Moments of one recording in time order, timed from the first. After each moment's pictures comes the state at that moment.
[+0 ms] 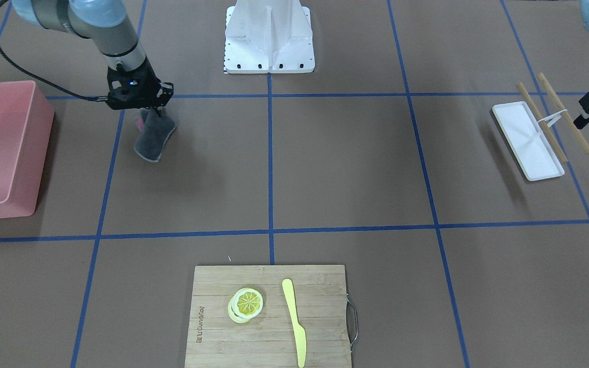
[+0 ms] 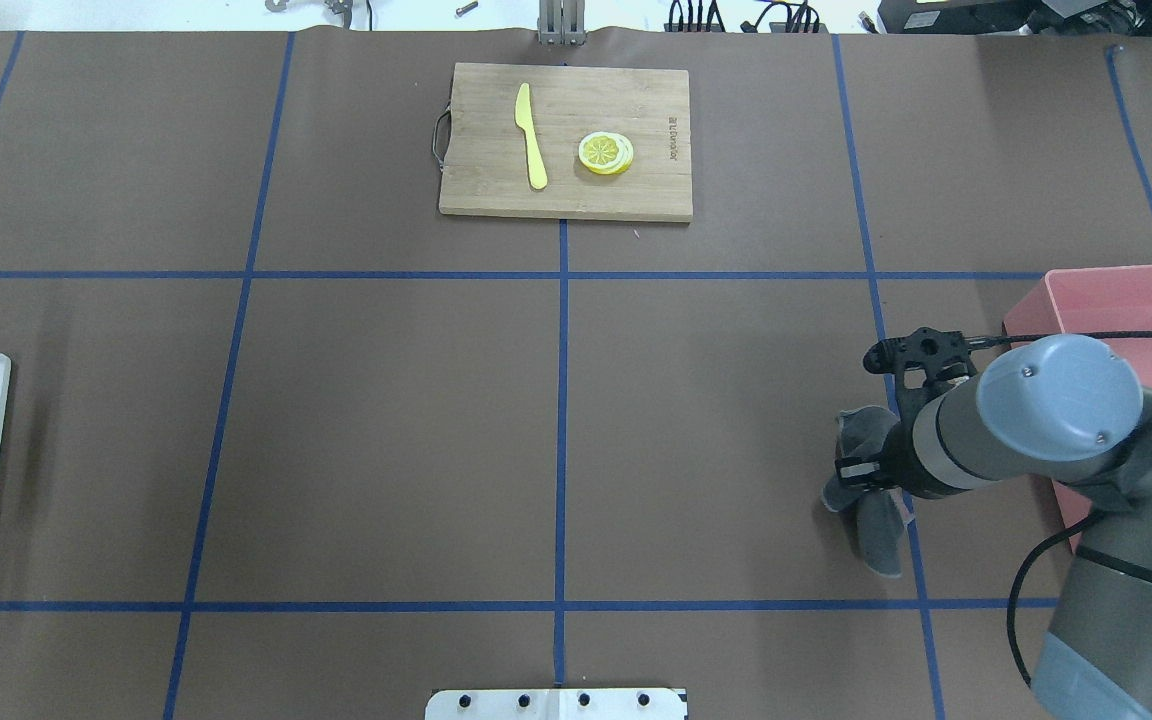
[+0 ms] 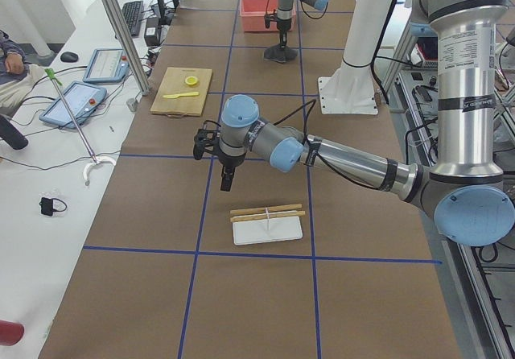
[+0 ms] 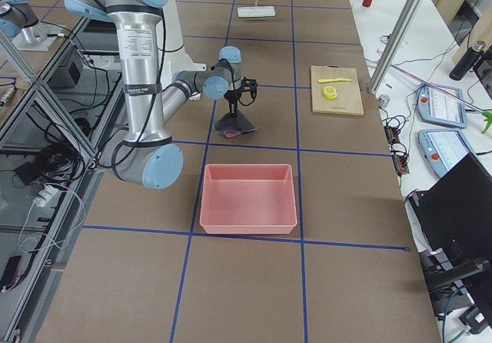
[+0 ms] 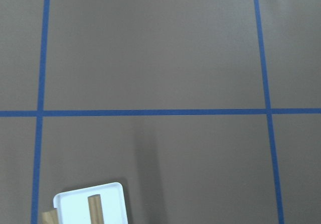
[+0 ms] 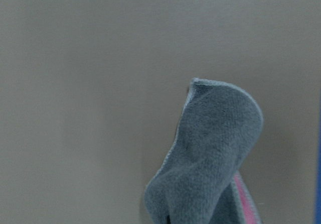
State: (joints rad) left arm -1.36 -1.47 -1.92 -1.85 -2.33 -0.46; right arm 0.41 -1.39 2.06 -1.47 1.86 1.22
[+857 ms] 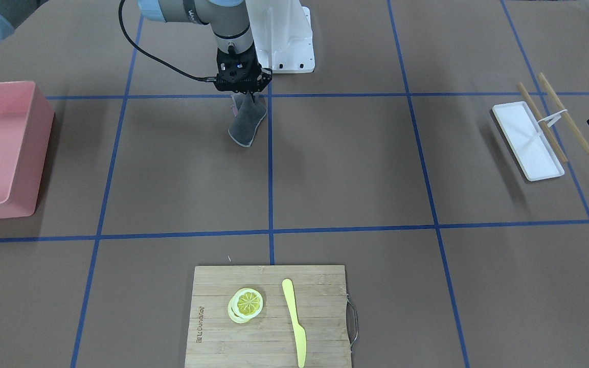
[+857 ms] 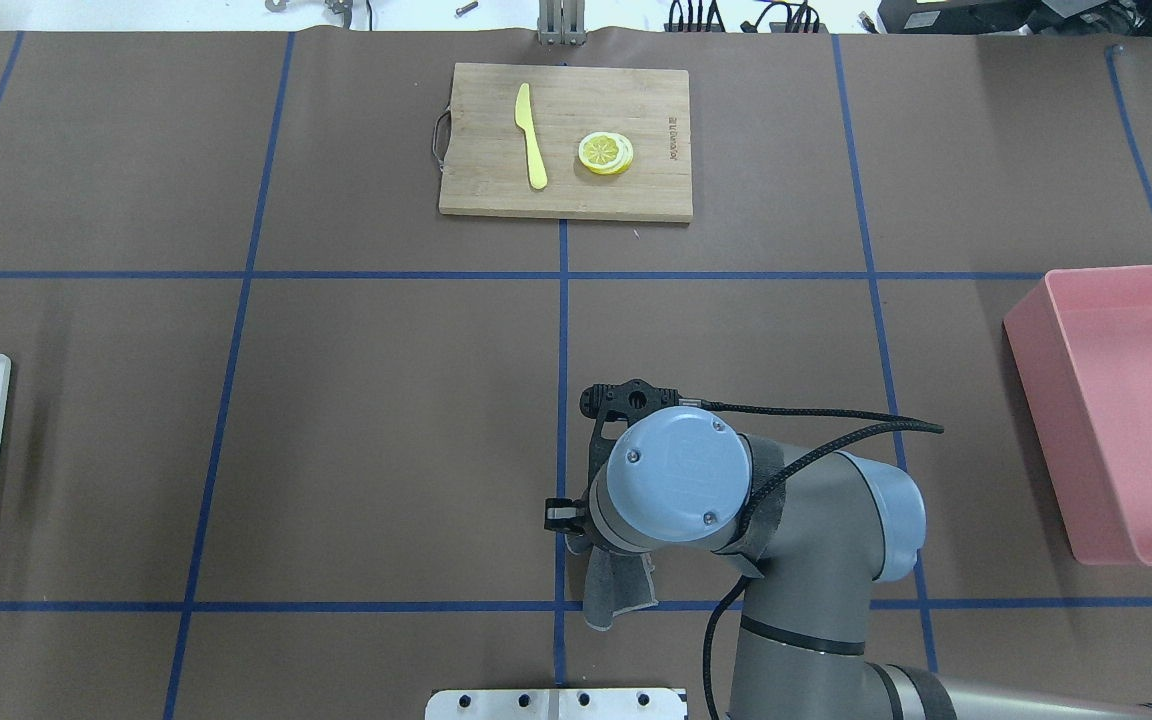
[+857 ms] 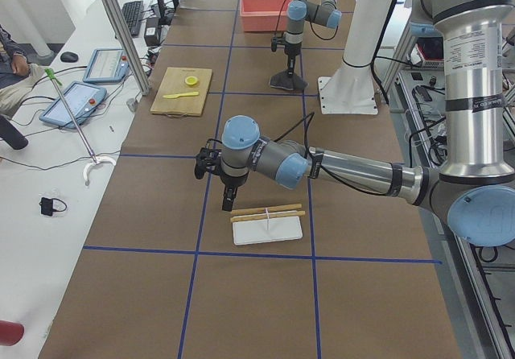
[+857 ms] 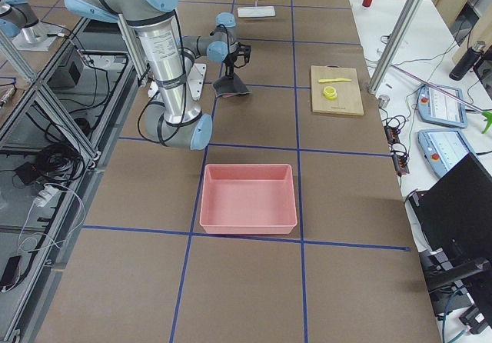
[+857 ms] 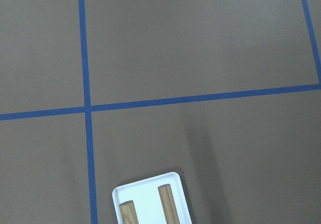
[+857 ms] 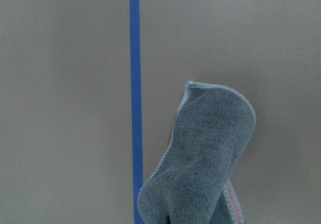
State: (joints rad) left arm -1.40 -1.43 -1.87 -1.85 -2.34 -0.34; right arm 0.29 -1.00 1.90 -1.60 1.77 1.43
